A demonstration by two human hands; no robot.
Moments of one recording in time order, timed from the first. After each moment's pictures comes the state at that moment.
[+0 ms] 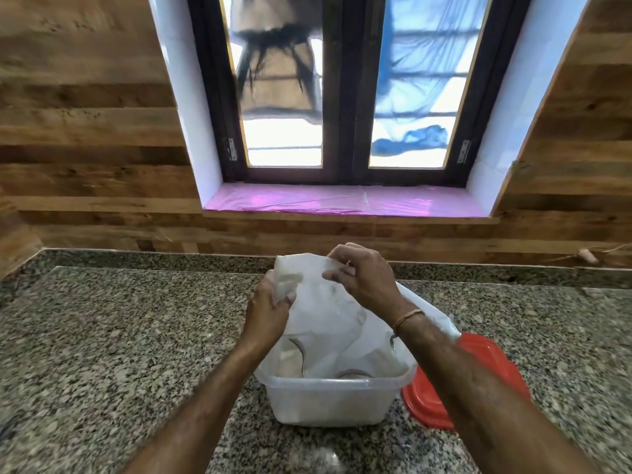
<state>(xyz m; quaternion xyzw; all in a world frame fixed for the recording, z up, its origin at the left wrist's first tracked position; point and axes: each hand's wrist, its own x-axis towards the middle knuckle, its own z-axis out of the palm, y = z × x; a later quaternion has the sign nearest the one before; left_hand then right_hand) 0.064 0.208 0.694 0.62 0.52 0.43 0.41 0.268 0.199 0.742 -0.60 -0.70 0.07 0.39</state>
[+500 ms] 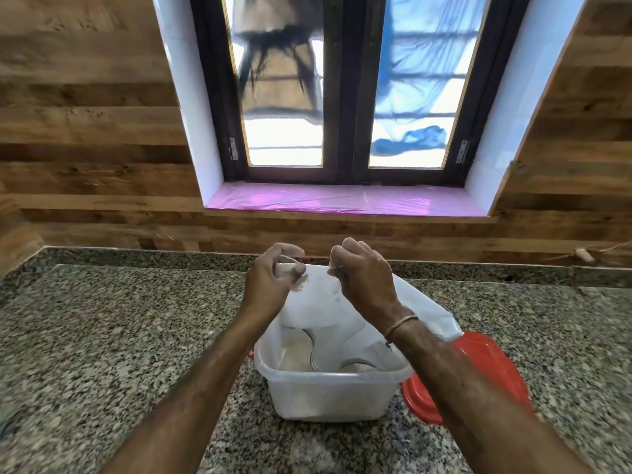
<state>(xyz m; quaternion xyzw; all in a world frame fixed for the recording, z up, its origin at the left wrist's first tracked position) 0.065 0.211 0.742 0.66 0.45 0.47 0.36 0.252 0.189 0.736 -0.60 -0.70 -0.16 0.35</state>
